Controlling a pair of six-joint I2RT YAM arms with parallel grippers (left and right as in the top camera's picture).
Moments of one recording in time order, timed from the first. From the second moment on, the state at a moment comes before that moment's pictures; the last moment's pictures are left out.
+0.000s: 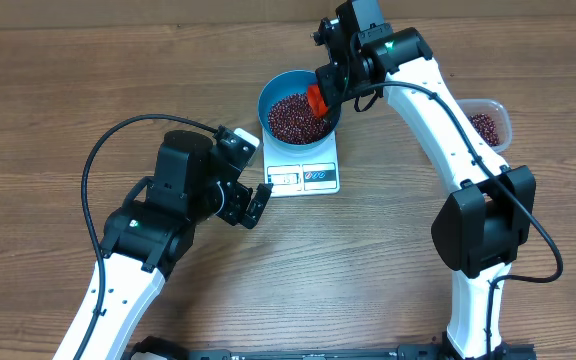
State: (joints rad) left arm -0.35 1.14 1.00 -0.66 0.18 0.16; right arm 0.36 2.15 2.06 -0.99 -0.18 -0.01
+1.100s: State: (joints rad) left arm -0.35 1.14 1.00 -0.66 0.18 0.16; right arm 0.25 2.15 2.26 -1.19 -0.56 -0.01
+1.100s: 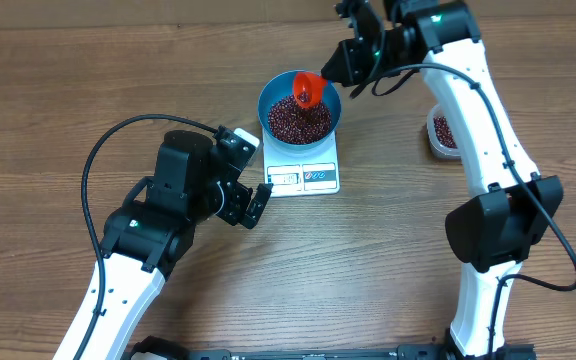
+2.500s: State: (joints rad) left arm -0.35 1.14 1.00 -0.66 0.18 0.16; right arm 0.43 2.09 2.26 -1.21 -0.11 -0.01
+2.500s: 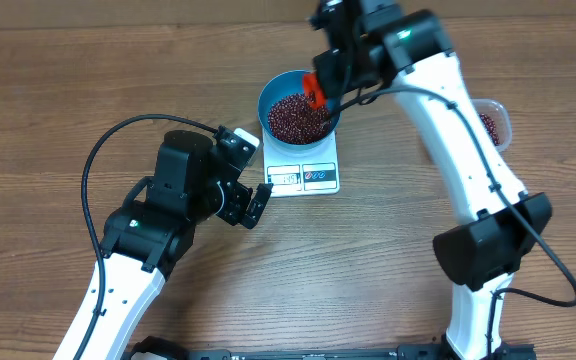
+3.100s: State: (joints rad) left arm -0.35 1.14 1.00 -0.66 0.18 0.16; right arm 0.39 2.09 2.26 -1.20 -0.15 -0.01
